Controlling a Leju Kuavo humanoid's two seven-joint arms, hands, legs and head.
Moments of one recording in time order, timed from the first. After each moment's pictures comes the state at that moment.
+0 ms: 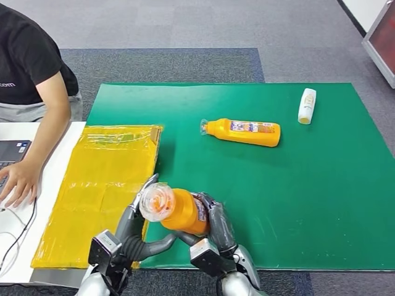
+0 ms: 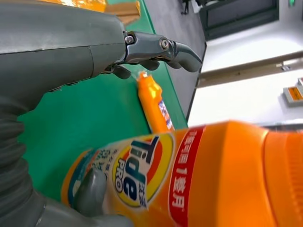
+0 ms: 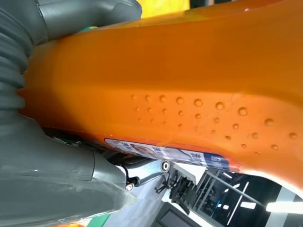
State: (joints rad) left arm 0.08 0.04 -0.56 -1.63 -0.11 0.09 -0.42; right arm -0.10 0.05 0.67 -1.27 0.44 -0.49 -0.53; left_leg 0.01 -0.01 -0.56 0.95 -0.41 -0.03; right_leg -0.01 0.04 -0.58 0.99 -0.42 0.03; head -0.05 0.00
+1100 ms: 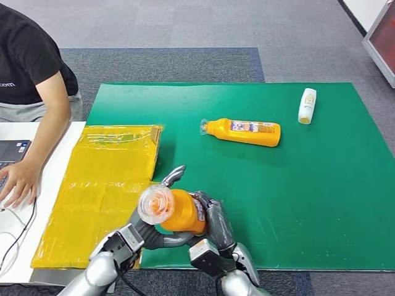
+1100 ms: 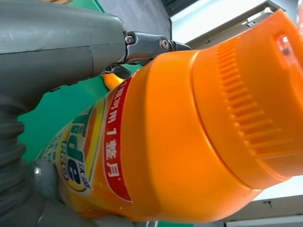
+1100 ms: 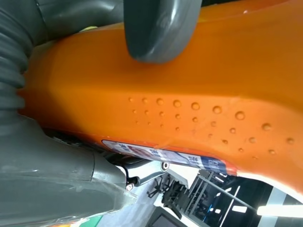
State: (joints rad) left arm -0.09 0.05 -0.63 -1.59 -0.23 -0.01 -0.40; right arm -0.12 0.05 0.68 -1.27 0.42 -0.48 -0.55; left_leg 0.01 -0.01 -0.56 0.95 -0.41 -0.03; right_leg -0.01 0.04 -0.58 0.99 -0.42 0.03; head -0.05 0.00
